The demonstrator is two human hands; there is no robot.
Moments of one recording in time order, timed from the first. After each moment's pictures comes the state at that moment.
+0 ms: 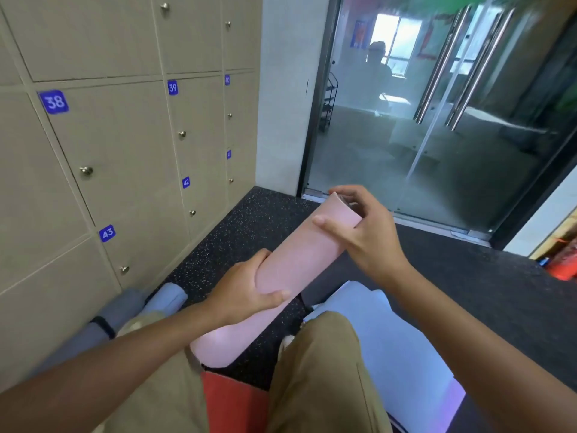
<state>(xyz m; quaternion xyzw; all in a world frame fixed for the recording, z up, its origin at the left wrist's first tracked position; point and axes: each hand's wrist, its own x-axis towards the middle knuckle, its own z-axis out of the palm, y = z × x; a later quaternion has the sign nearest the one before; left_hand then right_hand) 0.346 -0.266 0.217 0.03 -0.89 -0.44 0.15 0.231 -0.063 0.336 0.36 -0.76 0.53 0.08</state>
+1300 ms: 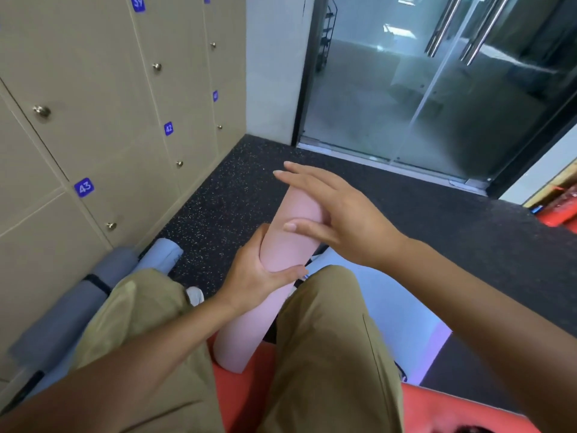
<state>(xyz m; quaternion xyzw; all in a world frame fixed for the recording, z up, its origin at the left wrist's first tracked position) 0.351 -0.232 0.176 0.08 -0.78 -0.59 0.20 0.242 -0.080 0.297 0.56 -0.79 0.24 0.05</state>
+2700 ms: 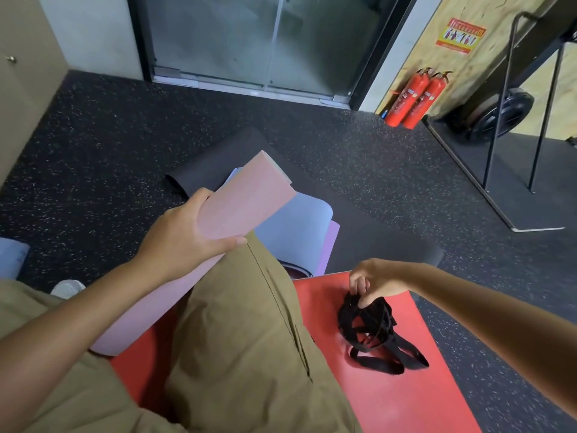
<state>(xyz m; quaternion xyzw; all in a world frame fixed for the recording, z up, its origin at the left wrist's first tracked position) 0.328 -0.158 0.165 -0.02 -0.92 -0.40 0.02 0.286 0.243 0.148 0.15 -0.89 -0.01 -0.43</state>
